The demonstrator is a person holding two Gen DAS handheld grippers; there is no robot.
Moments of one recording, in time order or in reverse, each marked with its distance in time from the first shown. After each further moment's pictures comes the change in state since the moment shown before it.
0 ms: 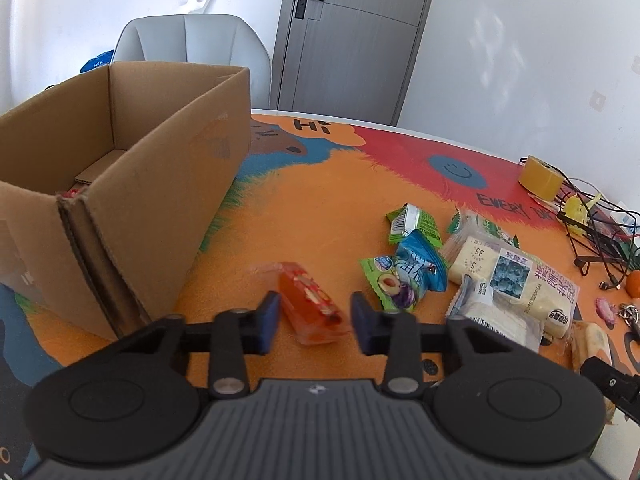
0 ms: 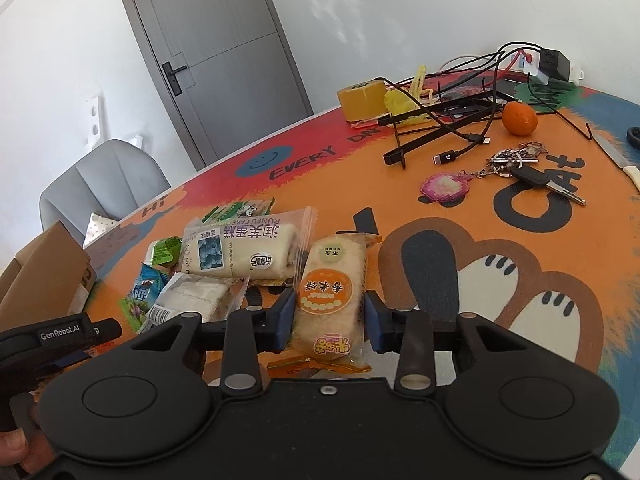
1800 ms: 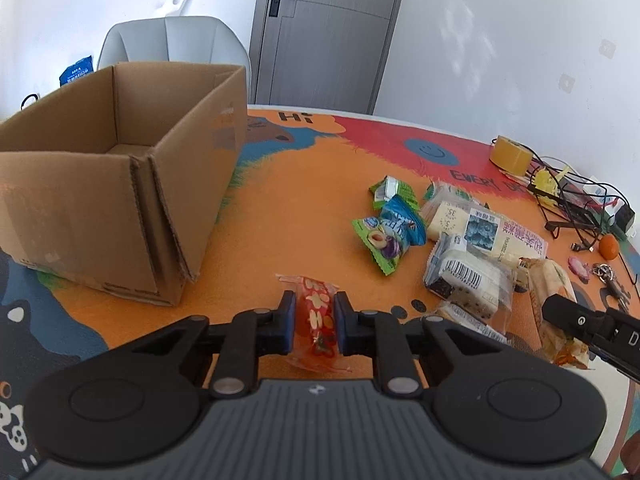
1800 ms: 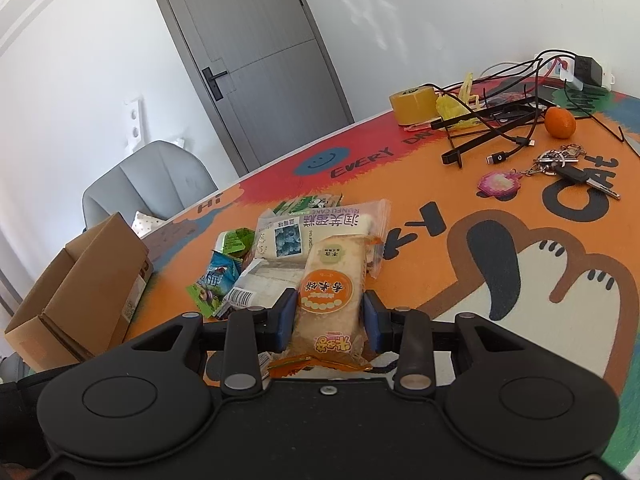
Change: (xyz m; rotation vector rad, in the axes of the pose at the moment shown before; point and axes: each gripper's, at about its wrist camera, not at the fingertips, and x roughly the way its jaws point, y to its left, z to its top) left arm -0.033 0.012 -0.018 0.064 0.004 -0.064; right arm -0.021 0.032 -0.015 -0.019 -0.021 0.124
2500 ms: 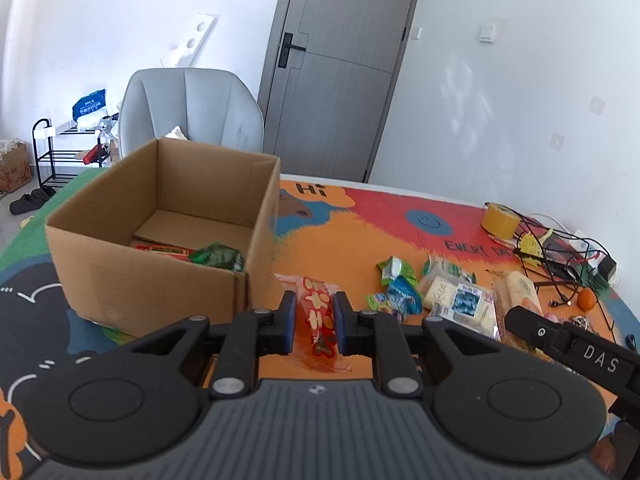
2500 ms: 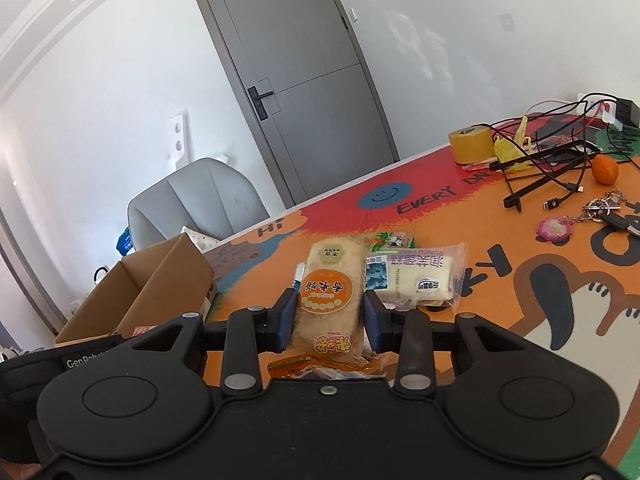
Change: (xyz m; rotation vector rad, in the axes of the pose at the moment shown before) left arm -0.060 0.028 0.029 -0.037 -0.147 -0.013; right arm -0.020 0.049 0.015 -0.060 -0.070 0.108
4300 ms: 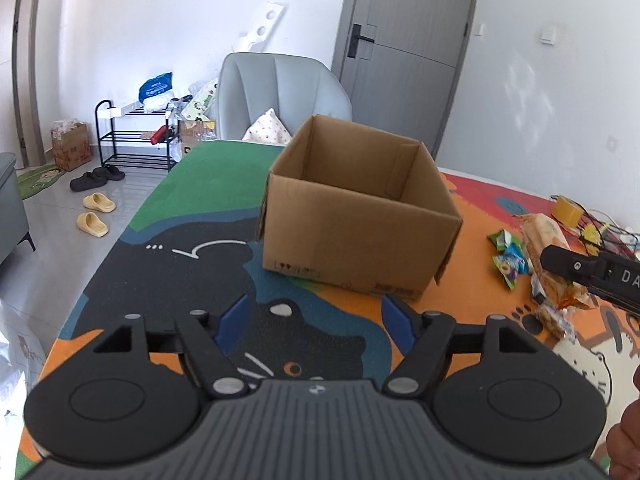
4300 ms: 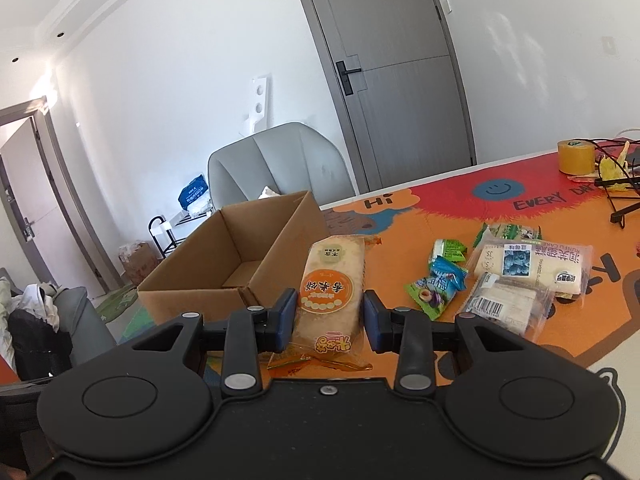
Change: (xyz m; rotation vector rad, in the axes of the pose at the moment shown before) left arm -0.060 0.109 -0.026 -0.031 0.050 0.150; right arm -0.006 0.091 -0.024 -0.166 0.074 0.151
